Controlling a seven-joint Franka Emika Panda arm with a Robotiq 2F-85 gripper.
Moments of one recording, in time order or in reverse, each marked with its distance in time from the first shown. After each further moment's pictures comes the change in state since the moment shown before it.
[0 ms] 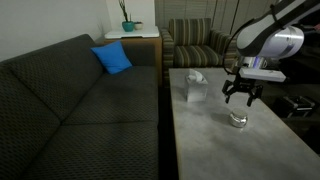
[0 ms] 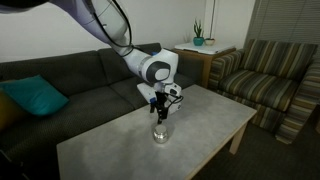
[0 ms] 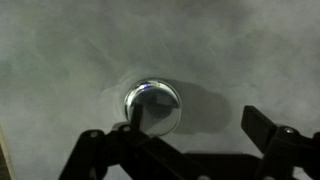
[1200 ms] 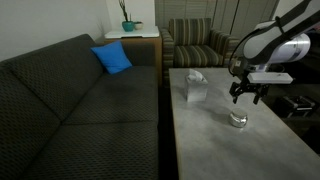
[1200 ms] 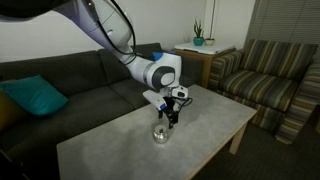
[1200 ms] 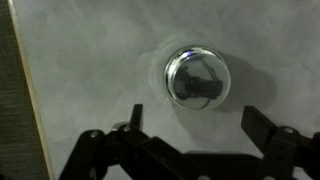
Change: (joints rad) arm -0.029 0.039 -0.024 0.027 -0.115 0.091 -0.055
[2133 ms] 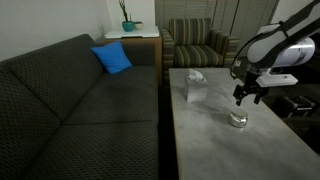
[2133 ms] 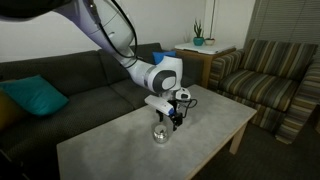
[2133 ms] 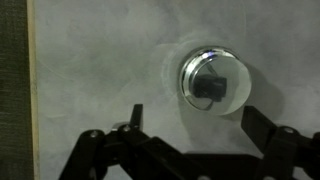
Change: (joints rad) arm -0.024 0.000 0.009 -0.033 -0.025 0.062 -0.213
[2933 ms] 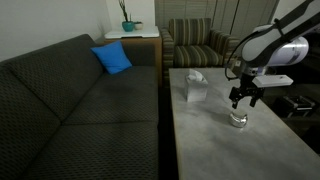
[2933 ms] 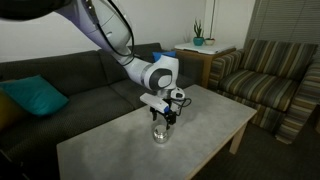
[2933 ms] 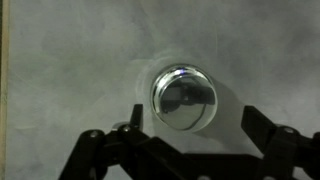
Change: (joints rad) arm 0.013 -0.001 0.035 0.008 0.000 -0.072 -0.031
